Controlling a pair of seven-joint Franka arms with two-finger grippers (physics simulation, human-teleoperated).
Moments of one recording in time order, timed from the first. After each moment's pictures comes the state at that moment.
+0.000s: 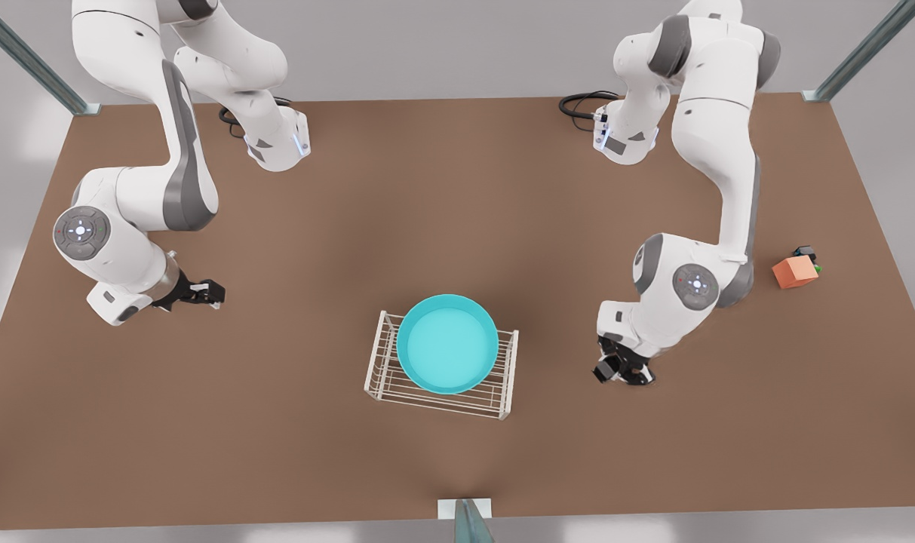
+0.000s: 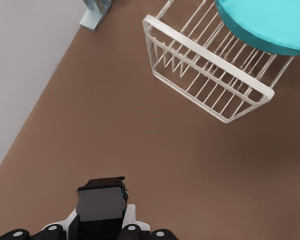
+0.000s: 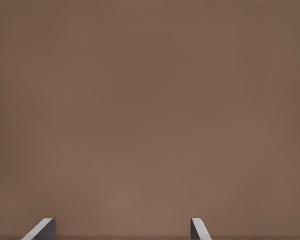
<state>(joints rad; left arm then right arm) -0.28 0.54 -0.04 -1.46 -0.04 2.18 0.82 0.05 0.16 0.01 -1.75 -0.07 1.87 0.02</state>
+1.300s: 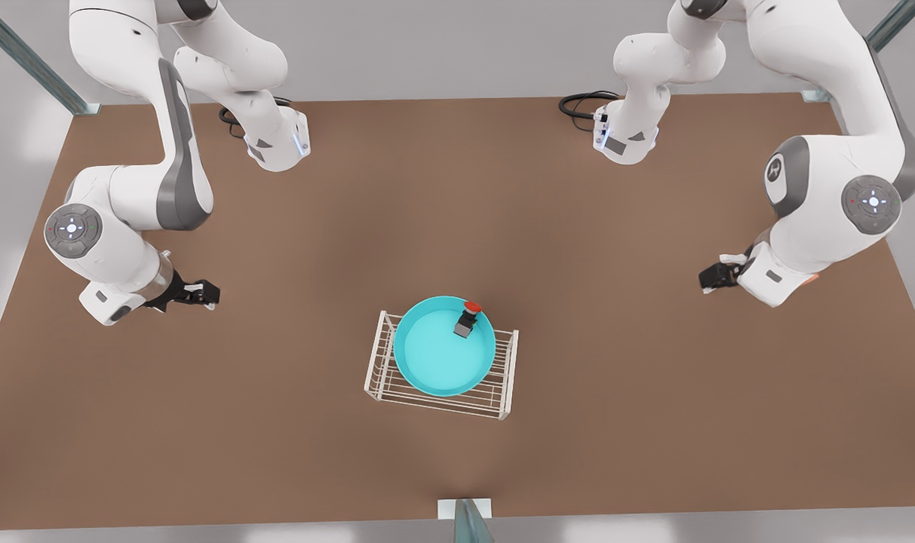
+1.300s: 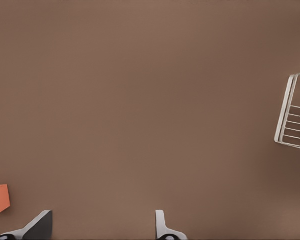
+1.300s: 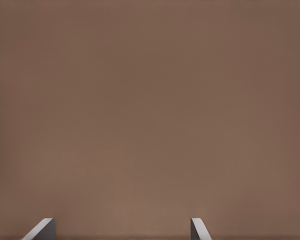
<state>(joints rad) -0.07 0.20 0.01 -1.54 0.02 1.69 -0.08 0.04 0.16 0.00 -1.74 -0.07 1.87 0.01</state>
